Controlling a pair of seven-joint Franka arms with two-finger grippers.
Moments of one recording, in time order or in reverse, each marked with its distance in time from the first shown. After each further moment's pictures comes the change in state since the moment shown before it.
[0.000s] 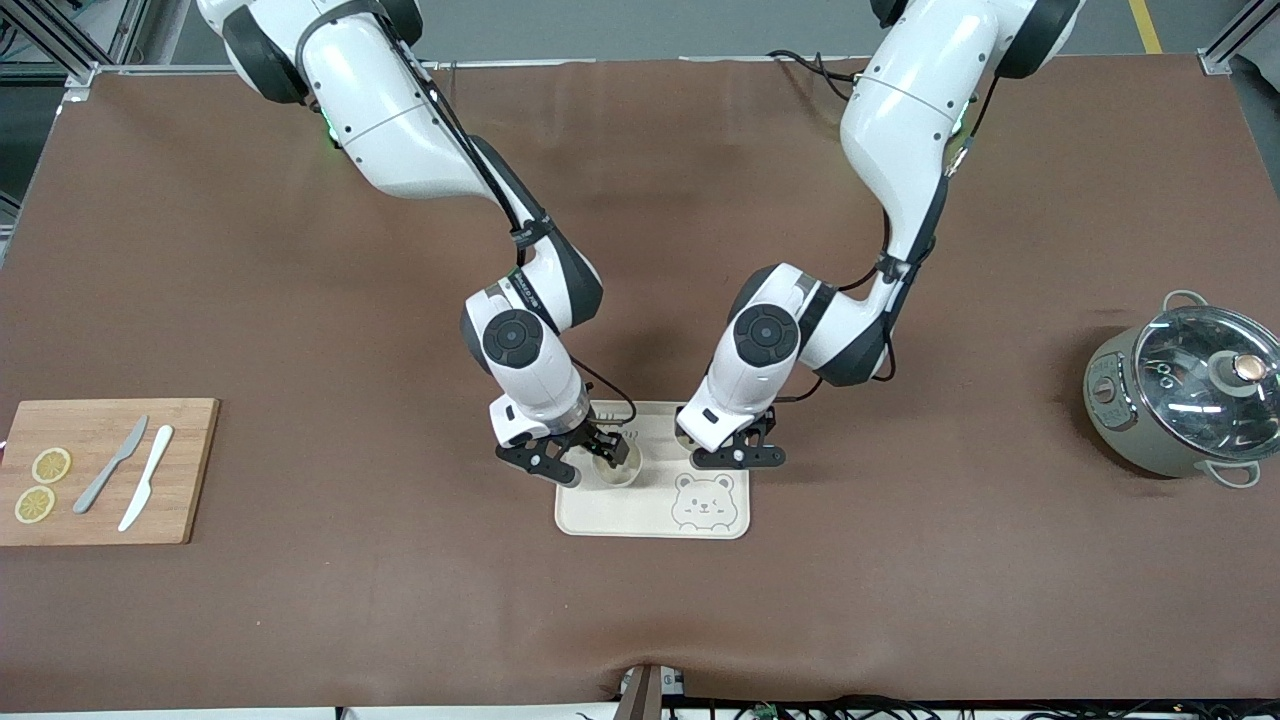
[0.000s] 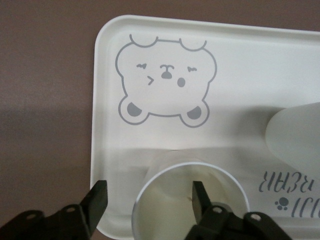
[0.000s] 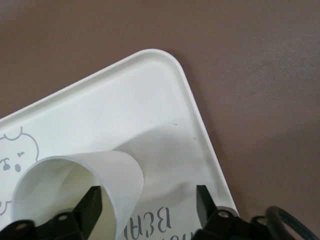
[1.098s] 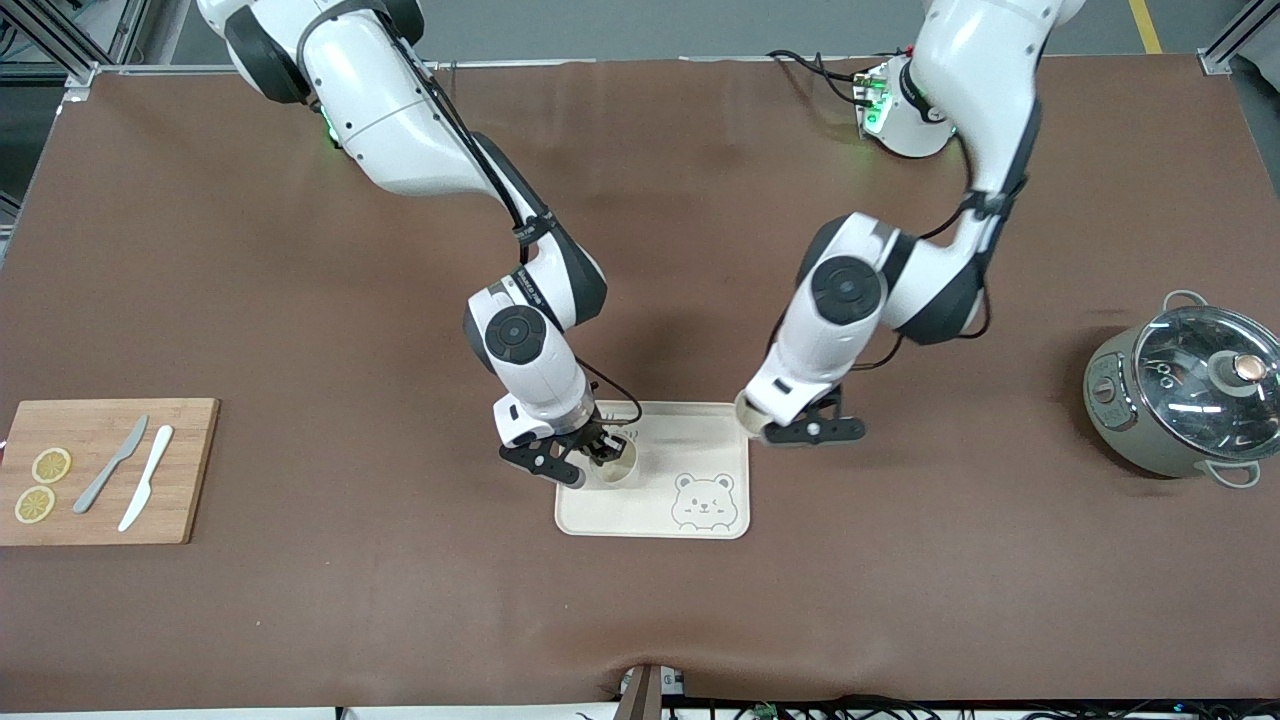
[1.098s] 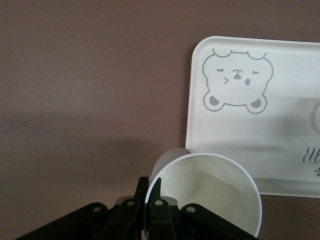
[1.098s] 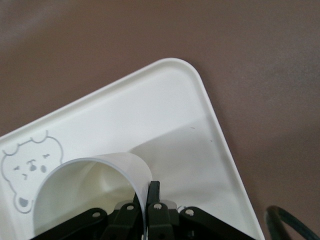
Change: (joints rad) left arm 0.116 -0.342 -0.001 -0.299 0.057 -0.081 0.081; right arm 0.004 -0.005 0.000 0.040 0.001 -0.014 0.012
